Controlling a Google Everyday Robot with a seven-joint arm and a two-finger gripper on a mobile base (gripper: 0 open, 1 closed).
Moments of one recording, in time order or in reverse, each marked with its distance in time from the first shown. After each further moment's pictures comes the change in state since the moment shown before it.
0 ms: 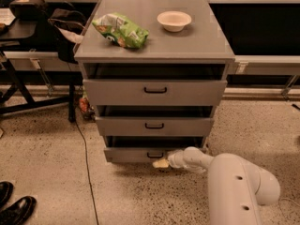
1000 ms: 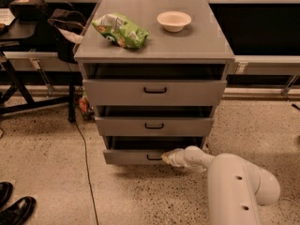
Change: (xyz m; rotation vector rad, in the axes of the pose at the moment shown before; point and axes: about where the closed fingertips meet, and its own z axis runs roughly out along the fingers) arm -0.001 -0.004 0.000 0.003 -0.002 0.004
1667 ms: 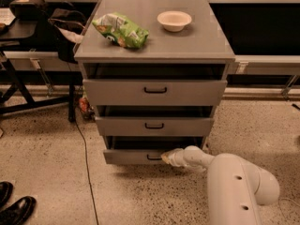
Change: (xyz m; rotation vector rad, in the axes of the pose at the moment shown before) arm 0.000 0.000 0.000 0.000 0.000 0.000
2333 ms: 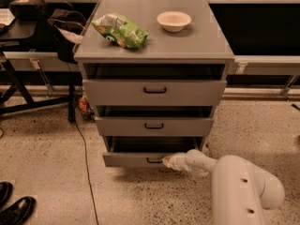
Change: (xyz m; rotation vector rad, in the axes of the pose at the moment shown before) arm 0.019 0.009 -0.007 -0.015 0.011 0.027
